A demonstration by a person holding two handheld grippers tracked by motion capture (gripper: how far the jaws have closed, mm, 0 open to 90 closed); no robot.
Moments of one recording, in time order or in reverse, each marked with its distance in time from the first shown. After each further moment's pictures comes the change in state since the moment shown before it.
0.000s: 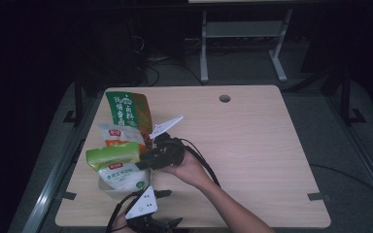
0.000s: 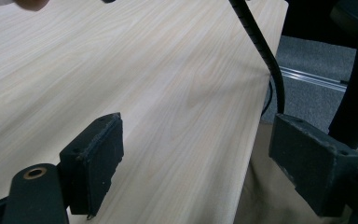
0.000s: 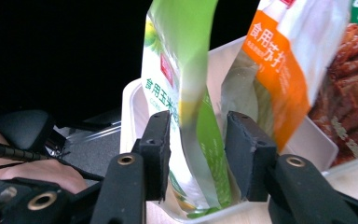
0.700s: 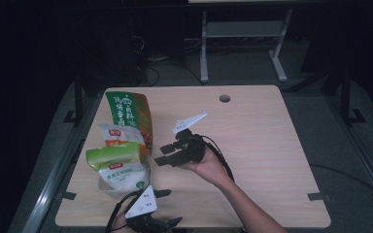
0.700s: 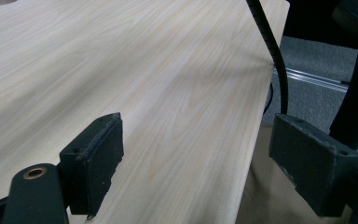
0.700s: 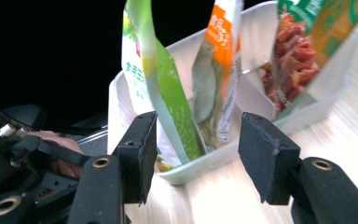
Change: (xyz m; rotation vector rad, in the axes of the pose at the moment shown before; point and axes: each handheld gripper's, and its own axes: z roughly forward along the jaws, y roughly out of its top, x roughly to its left) left arm 0.001 0.000 -0.001 0.002 0.001 -0.005; right arm -0.014 -0.021 -0.047 -0.025 -0.051 0.031
